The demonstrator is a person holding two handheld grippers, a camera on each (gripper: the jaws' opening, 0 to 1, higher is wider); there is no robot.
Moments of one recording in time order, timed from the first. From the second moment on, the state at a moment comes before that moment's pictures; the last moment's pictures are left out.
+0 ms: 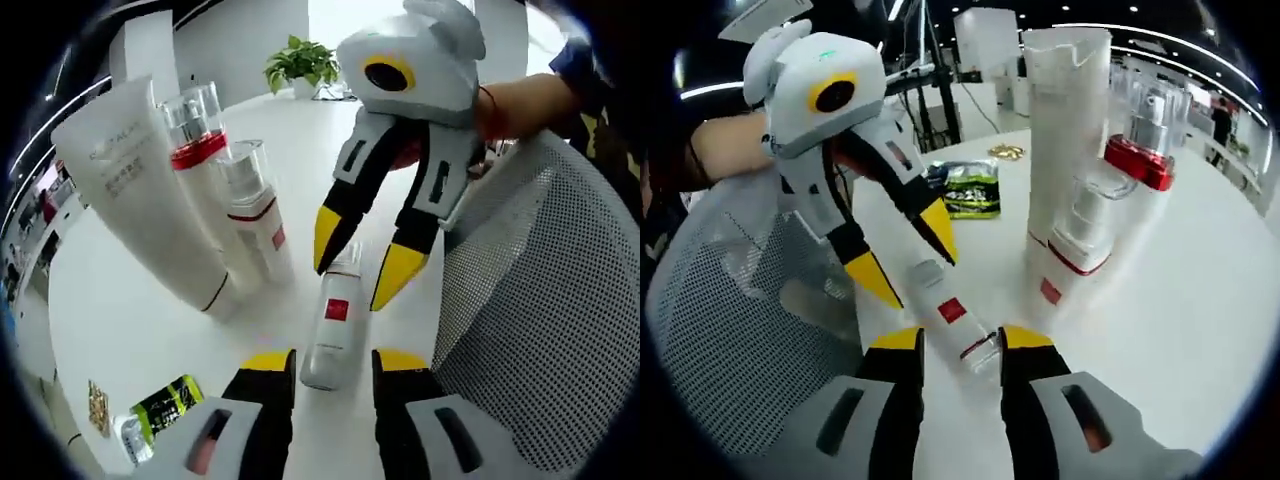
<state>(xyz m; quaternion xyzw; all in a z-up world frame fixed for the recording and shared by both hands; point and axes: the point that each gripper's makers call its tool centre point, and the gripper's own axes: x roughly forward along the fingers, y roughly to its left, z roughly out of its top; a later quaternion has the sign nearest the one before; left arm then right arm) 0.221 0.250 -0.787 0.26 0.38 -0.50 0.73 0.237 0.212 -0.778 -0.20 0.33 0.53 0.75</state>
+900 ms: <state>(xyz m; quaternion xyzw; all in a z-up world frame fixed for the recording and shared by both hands) 0.207 0.253 -0.802 0.30 0.38 -0.53 0.70 0.213 0.226 -0.786 -0.24 0.32 0.57 0.71</state>
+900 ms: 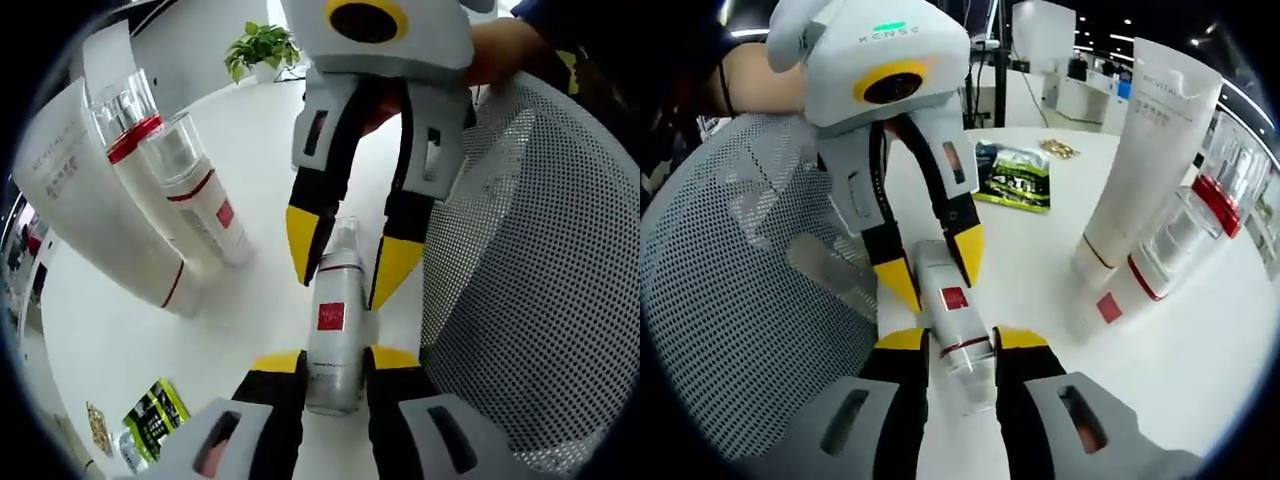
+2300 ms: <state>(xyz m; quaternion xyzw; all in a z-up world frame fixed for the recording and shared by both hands) 0.192 0.256 -0.789 0.22 0.43 -0.55 0.68 0.203 0.242 -0.756 -0.52 0.12 0.59 0.61</state>
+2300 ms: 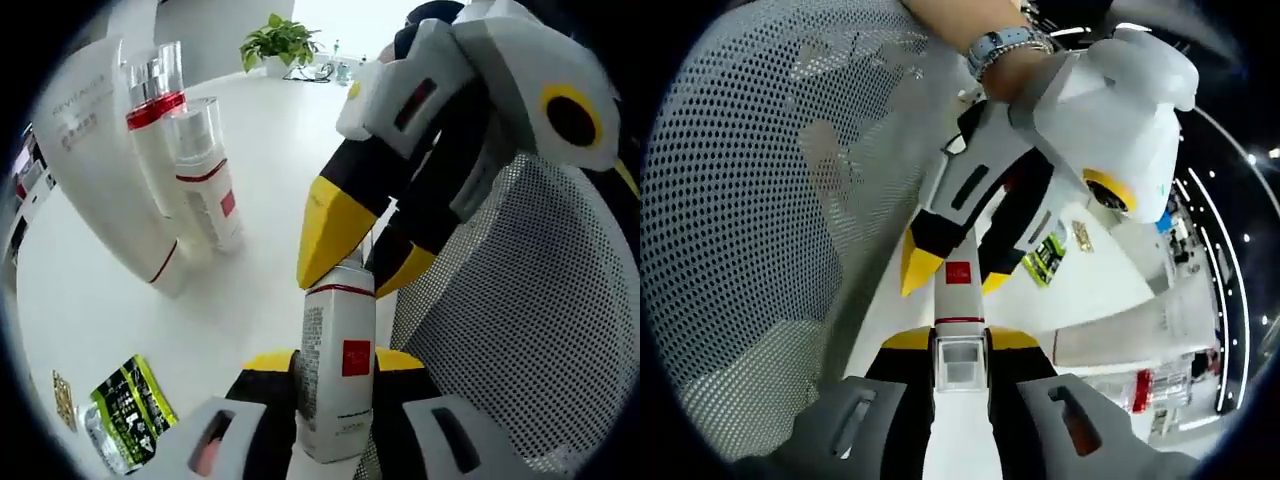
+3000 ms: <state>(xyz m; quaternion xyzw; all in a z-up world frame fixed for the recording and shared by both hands) 0.211 0.257 -0.714 0.05 0.38 -0.55 0.74 0.231 0.247 -0.676 -0.22 0.18 0.57 0.77</state>
